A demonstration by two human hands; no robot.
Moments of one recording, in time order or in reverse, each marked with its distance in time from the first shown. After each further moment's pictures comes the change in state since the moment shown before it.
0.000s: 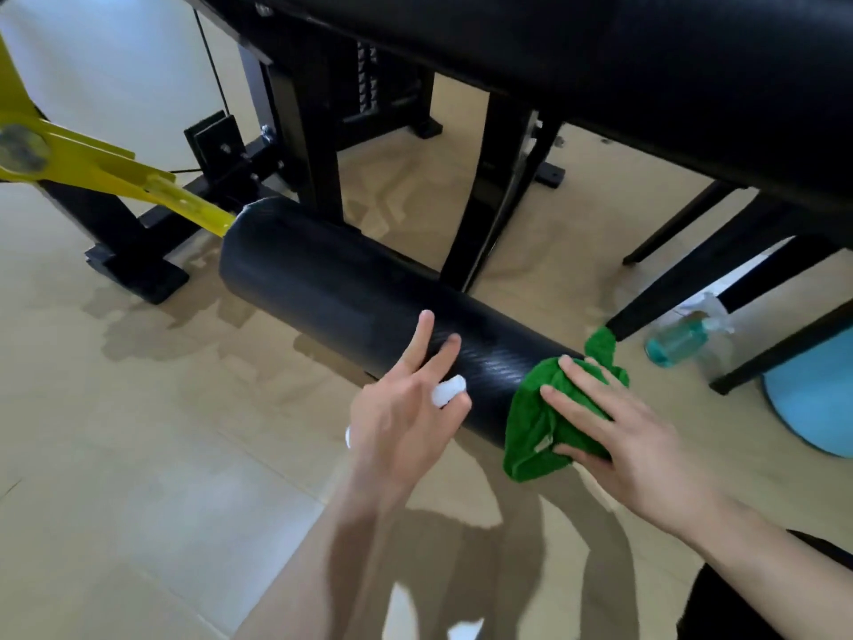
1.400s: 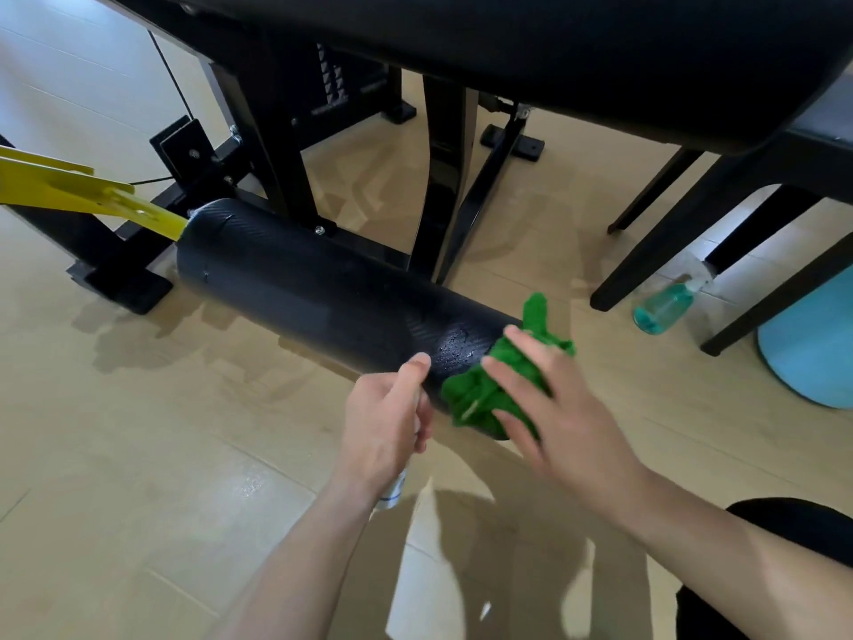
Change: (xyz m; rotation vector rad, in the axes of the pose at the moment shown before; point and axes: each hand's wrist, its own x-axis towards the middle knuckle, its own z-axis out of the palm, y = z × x) left_hand -0.018 0.042 -0.009 -0.792 -0.186 -0.470; right_hand 0.004 -0.036 -0.001 0.063 0.238 -0.019
